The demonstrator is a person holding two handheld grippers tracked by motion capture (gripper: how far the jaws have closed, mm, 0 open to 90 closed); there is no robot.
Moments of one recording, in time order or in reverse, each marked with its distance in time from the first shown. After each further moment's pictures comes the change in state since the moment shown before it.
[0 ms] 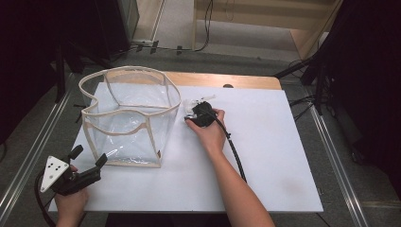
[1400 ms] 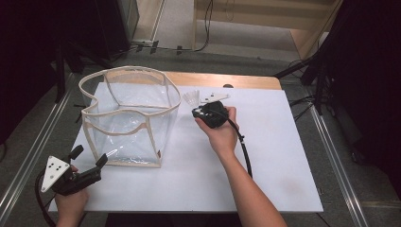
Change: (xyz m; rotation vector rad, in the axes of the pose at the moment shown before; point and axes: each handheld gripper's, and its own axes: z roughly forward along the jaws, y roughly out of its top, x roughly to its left) left arm -0.001 0.000 0.000 0.004 0.001 0.007; right arm 0.005 0.002 -0.078 -0.160 -0.005 -0.133
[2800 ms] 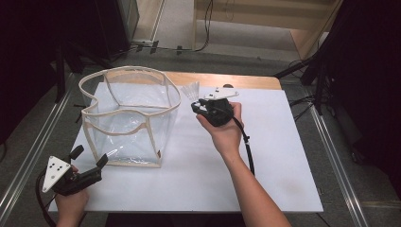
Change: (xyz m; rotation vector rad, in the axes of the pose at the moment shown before) left arm -0.001 0.000 0.000 0.003 0.002 0.011; right arm 0.011 0.021 -0.046 -0.126 0.023 -0.028
